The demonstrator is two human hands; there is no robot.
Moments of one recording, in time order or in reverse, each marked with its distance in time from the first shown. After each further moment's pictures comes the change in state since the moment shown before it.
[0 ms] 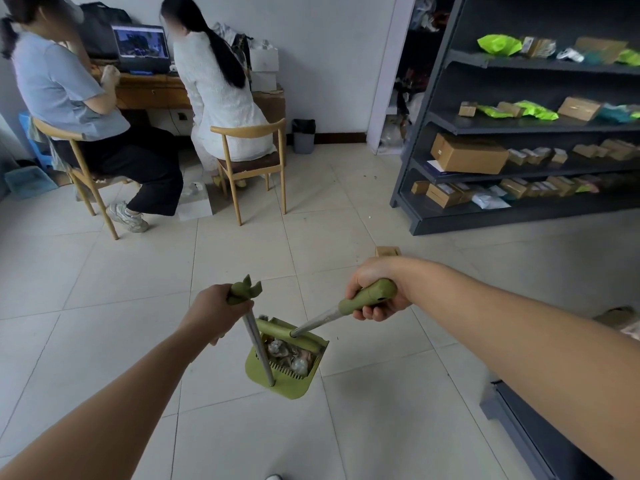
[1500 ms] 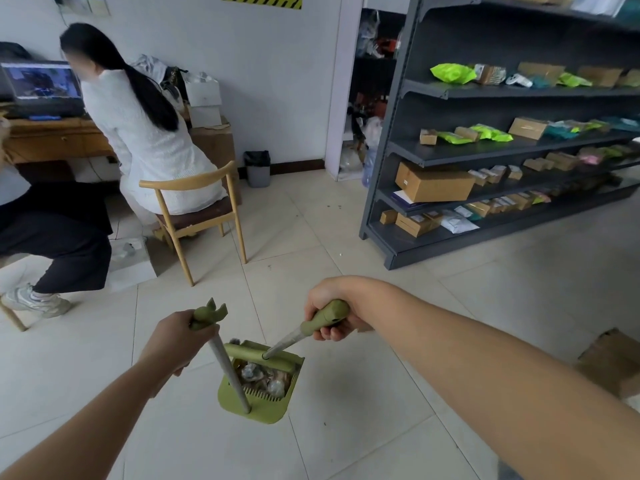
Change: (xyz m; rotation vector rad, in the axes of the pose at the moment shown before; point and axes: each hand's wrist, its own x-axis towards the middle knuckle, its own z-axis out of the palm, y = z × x) left_hand 0.298 0.086 -0.029 0.032 -0.015 0.062; right_hand 0.150 -0.182 -0.166 0.063 0.025 -0.030
